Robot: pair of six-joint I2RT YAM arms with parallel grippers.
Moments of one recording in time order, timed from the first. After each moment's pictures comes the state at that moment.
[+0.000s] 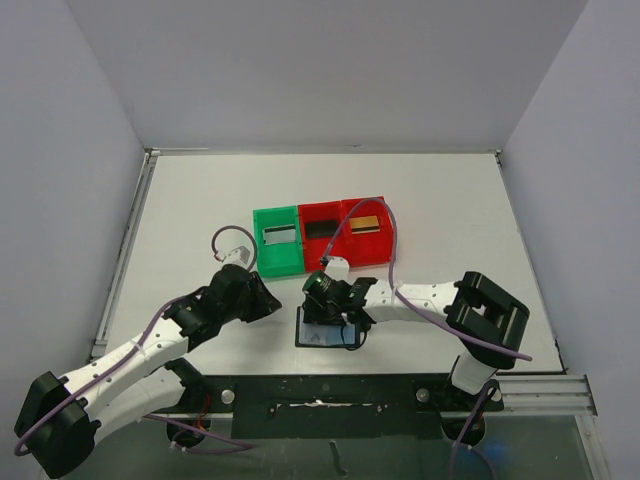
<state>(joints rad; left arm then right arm) -0.70 0.89 0.49 -0.34 -0.05 -0.97 1.07 1.66 0.92 -0.32 0.20 1.02</state>
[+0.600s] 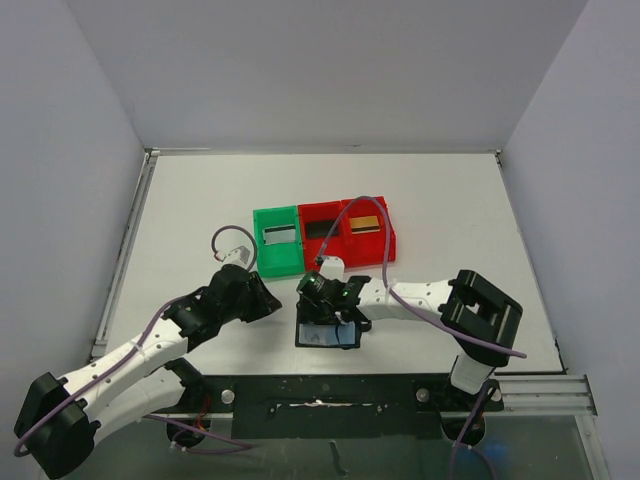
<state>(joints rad) -0.70 0.89 0.49 -0.34 -0.05 -0.97 1.08 1.69 0.96 -0.35 0.21 1.01</state>
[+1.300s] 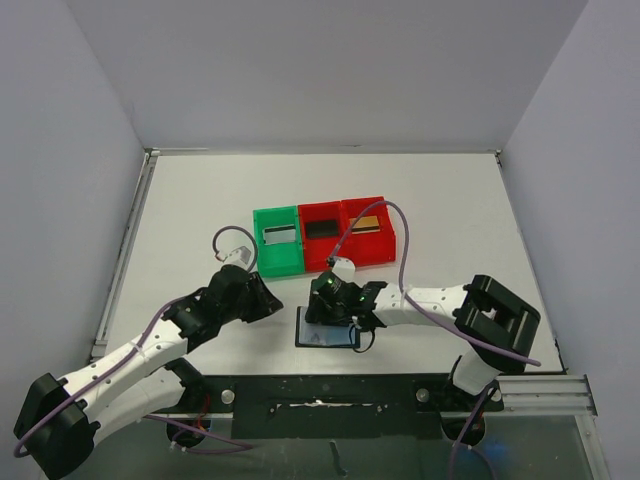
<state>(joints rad) -0.70 0.88 0.48 -0.32 -0.03 -0.96 1.05 1.62 0.85 -0.24 0.19 1.01</state>
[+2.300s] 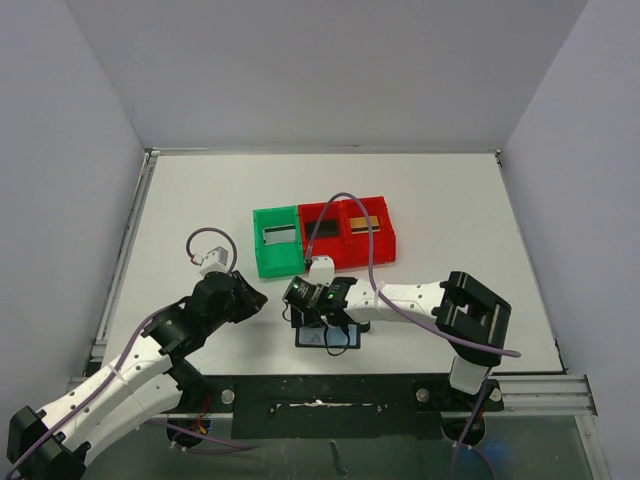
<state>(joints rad) -0.70 0.69 0.48 -0.45 -0.20 -1.00 1.16 1.74 1.11 -0.56 0.38 0.98</state>
